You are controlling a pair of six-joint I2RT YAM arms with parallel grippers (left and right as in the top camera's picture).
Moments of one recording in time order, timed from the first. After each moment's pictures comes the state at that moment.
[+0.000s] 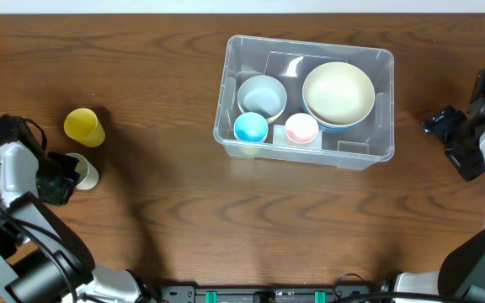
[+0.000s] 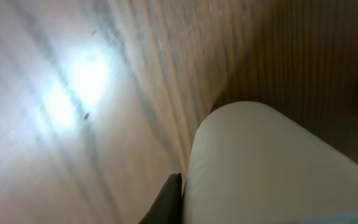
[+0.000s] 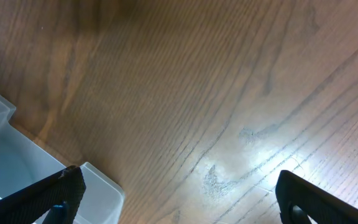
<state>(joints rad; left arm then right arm) 0.61 1.70 1.14 -0.97 0.02 -0.69 -0.34 1.60 1.32 -1.07 0.11 0.68</state>
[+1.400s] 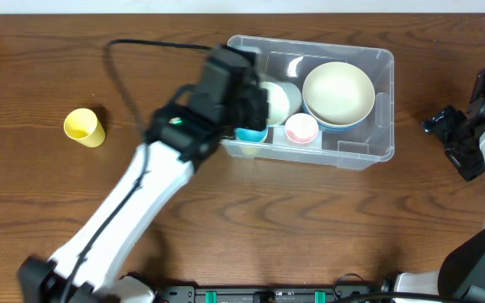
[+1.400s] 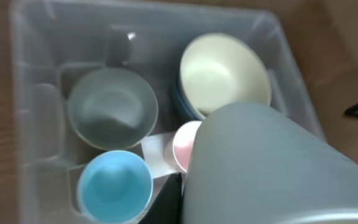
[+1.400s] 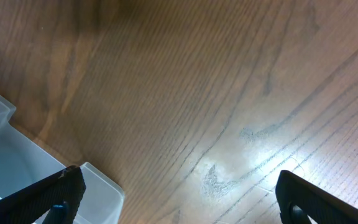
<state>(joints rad) -0.57 1.53 1.42 -0.63 0.12 -0.38 -0.34 1.60 1.32 -1.07 0.11 0.68</state>
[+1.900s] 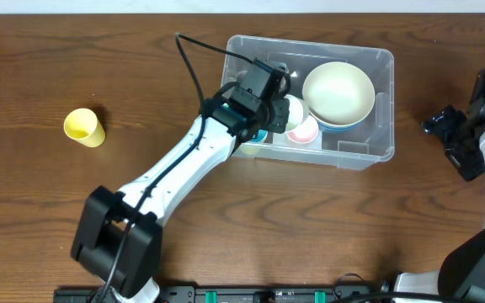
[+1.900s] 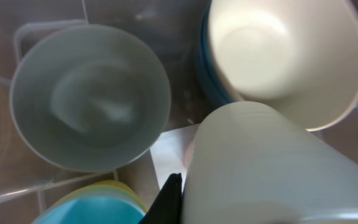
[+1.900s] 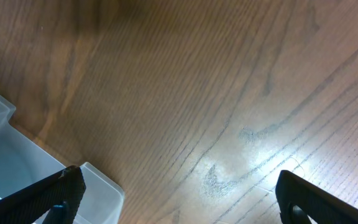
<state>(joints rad) -0.61 1.80 1.42 -0.52 0.07 -0.36 -0.34 1.60 1.32 -1.07 0.11 0.68</state>
